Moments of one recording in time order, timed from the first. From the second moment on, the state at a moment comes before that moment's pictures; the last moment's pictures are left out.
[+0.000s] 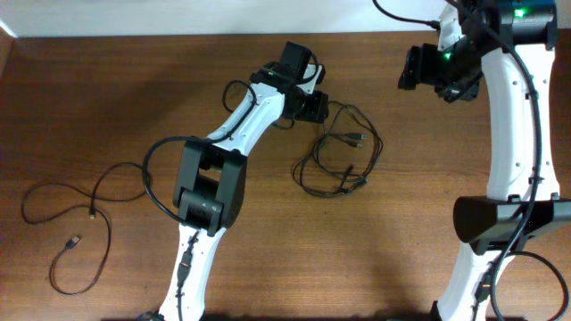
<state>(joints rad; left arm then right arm) -0.42 2.43 2.04 -0.72 0.31 -0.18 0.04 2.11 2.52 -1.69 -0.18 0.20</state>
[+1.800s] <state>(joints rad) -0.35 1.61 2.18 -0.49 0.37 -0.21 0.06 2.12 2.52 -1.60 -0.57 0.20</state>
